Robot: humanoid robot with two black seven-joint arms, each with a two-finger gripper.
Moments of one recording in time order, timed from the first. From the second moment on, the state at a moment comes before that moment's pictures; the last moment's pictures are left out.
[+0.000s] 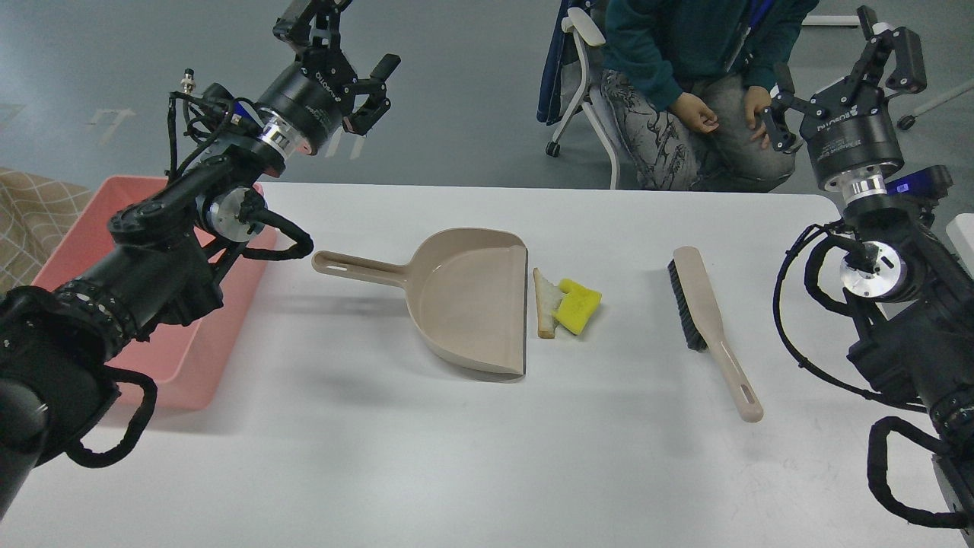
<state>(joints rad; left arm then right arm) -0.98 0.25 -0.61 -0.50 0.27 -0.49 -0.49 0.81 -0.16 1.29 0.50 -0.59 0.49 0.46</state>
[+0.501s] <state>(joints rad) -0.97 0.27 -0.61 -0.49 0.26 -0.49 -0.49 0.84 -0.16 1.17 0.50 -0.59 0.49 0.46</state>
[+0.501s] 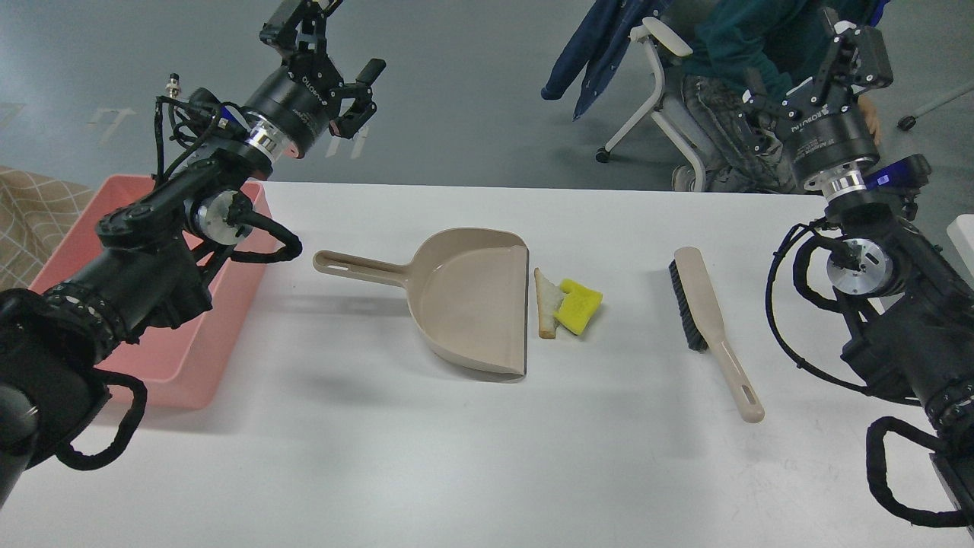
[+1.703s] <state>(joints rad) -1.00 0.27 -0.61 -0.41 0.31 -0.49 -0.49 0.87 -0.19 1.16 0.46 -0.58 0.49 0.39</state>
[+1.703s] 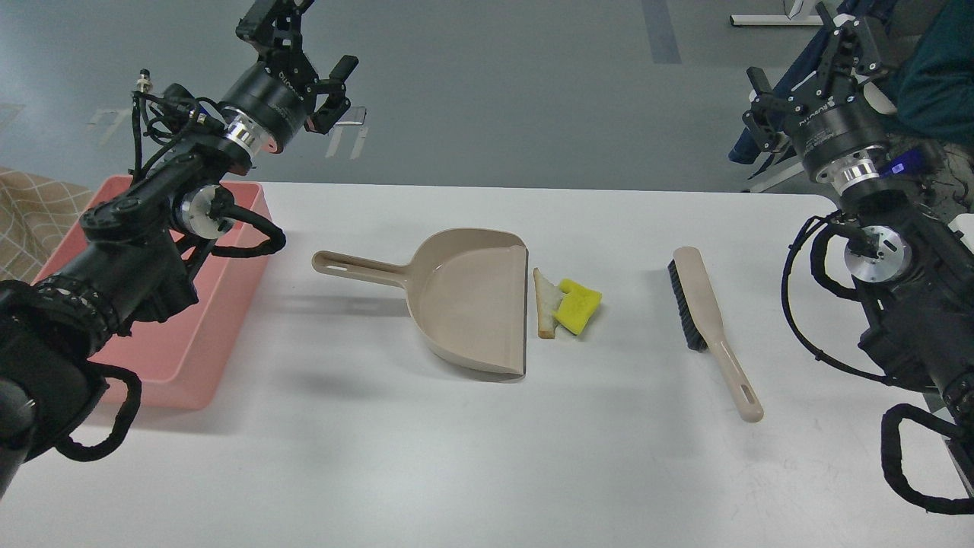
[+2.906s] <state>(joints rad) -0.99 0.32 -0.61 -0.67 0.33 -0.42 -0.49 0.87 -0.17 1.11 0.46 -0.59 0.49 0.39</state>
